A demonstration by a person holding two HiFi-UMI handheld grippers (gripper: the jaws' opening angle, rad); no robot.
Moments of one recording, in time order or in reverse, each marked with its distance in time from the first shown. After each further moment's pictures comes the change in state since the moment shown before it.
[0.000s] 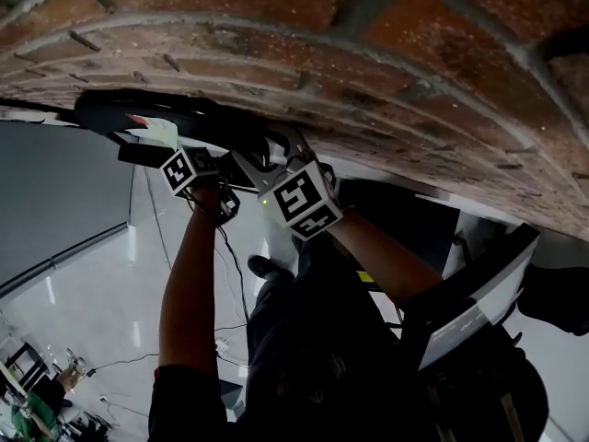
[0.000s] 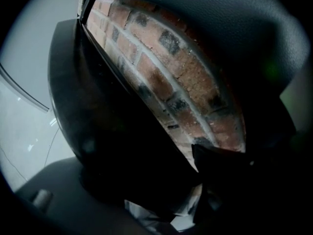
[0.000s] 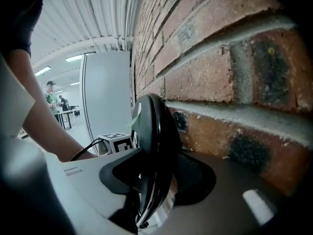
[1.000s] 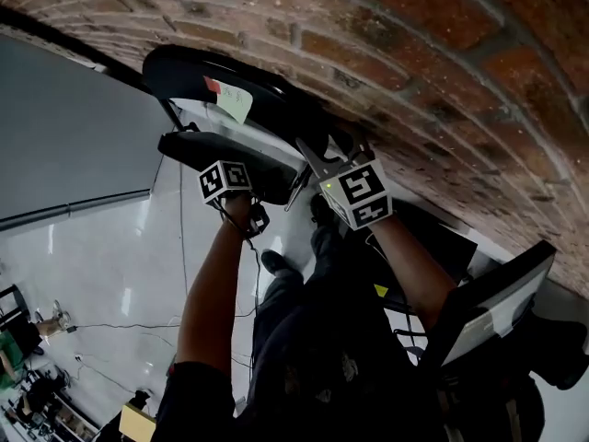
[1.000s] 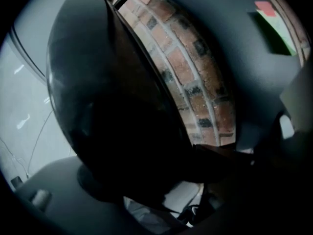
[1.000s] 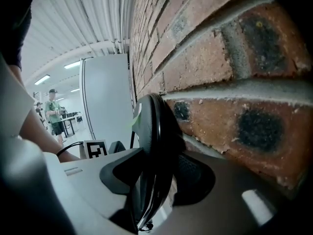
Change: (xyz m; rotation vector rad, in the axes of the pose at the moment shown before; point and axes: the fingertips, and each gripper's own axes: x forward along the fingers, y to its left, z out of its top) left arm -0.024 0.042 -0.059 -0.111 0.054 -0.170; right arm 0.006 0.006 -0.011 0.067 -0.009 0.038
